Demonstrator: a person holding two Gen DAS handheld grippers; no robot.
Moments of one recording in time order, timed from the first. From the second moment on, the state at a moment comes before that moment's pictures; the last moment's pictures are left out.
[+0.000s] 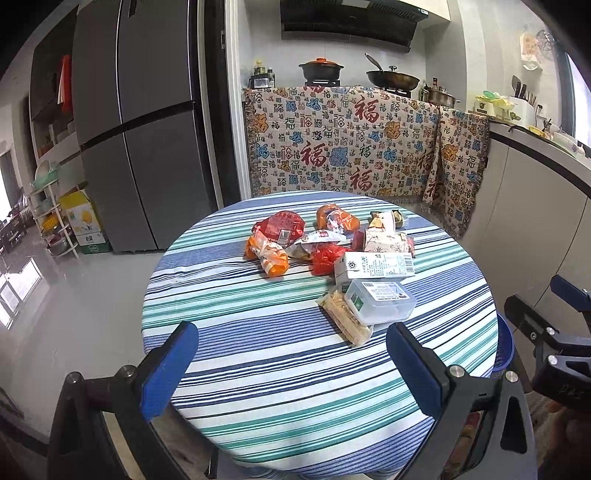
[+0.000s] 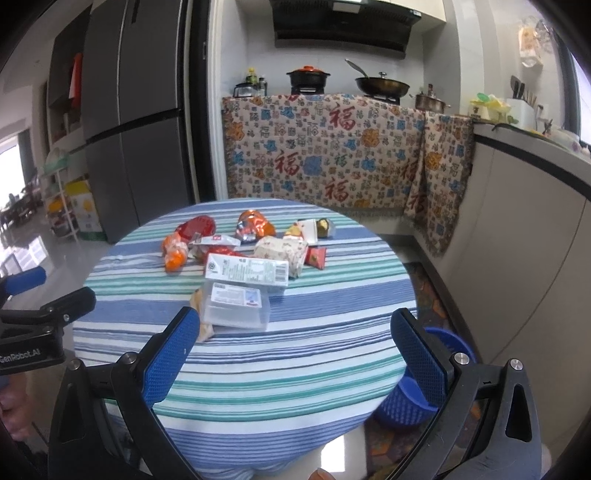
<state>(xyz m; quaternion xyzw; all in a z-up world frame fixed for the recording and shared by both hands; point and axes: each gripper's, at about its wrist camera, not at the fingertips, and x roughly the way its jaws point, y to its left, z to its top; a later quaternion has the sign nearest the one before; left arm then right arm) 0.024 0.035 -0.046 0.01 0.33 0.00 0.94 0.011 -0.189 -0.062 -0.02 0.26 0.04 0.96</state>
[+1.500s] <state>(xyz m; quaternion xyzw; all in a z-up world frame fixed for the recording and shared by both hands) 0.104 0.006 -0.124 -0.02 0.43 -0.02 0.90 0.113 -0.222 -0.159 -0.03 0.38 -0.05 0.92</state>
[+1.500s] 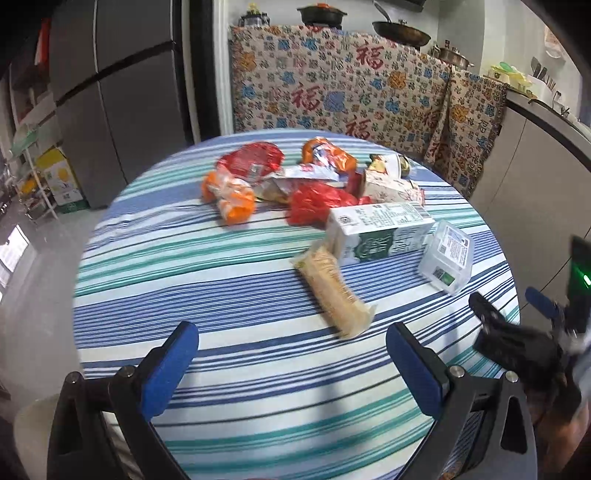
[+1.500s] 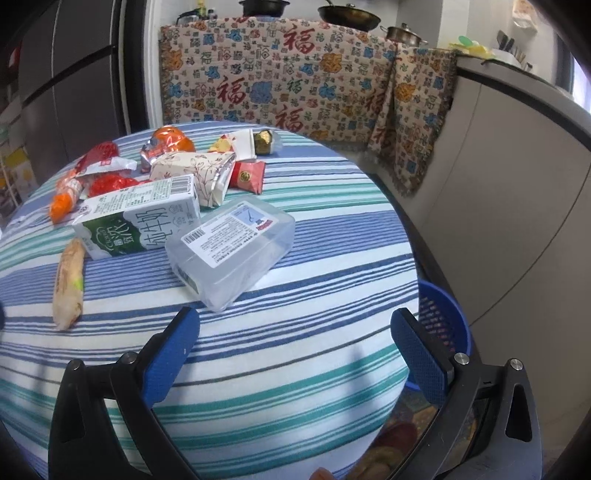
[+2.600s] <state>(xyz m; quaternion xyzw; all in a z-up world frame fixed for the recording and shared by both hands) 0.146 0.046 -0.178 0.00 0.49 0.00 0.87 0.131 -0.260 -0.167 0.00 0.39 -0.07 0.92</state>
